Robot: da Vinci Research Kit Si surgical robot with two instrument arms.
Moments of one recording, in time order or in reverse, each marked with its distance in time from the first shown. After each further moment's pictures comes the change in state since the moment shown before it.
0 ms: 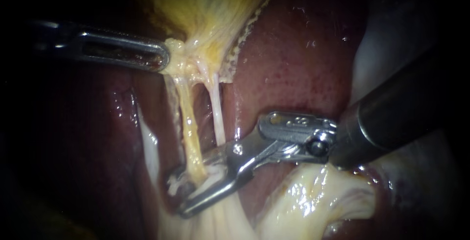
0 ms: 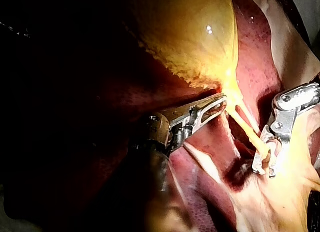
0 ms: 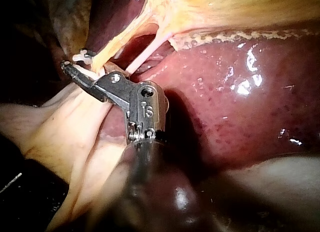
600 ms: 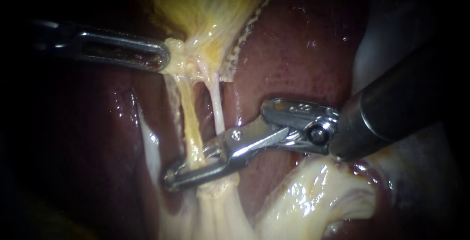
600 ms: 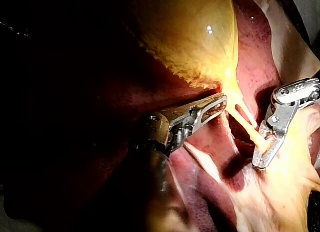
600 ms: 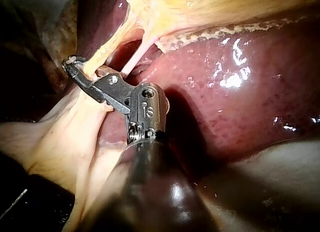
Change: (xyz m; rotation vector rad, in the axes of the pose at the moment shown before) right arm 0.000 0.000 -0.001 -0.081 0.029 0.068; left arm 0.000 0.000 0.000 -0.001 -0.001 -0.004
